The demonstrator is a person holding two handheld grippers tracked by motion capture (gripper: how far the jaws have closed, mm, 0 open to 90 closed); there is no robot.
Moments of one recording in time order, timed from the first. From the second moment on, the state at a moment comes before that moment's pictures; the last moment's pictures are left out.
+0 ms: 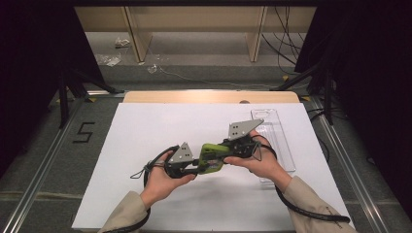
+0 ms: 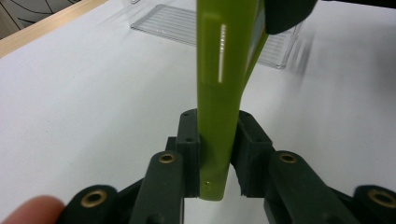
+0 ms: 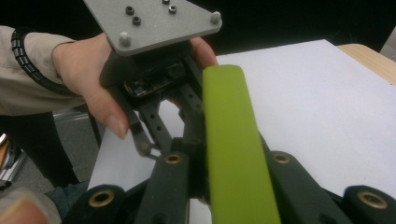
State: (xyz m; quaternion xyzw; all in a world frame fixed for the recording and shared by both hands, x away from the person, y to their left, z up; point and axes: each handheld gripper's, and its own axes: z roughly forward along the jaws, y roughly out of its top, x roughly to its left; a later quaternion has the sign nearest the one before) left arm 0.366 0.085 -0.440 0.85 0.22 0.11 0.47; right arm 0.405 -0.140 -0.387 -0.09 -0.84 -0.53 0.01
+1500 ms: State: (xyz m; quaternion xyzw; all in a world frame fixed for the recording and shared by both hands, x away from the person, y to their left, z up) left arm 0.365 0.090 -0.433 0.83 0.25 0.11 0.48; right arm 0.414 -0.149 -0.389 -0.11 -0.80 -0.59 -0.06
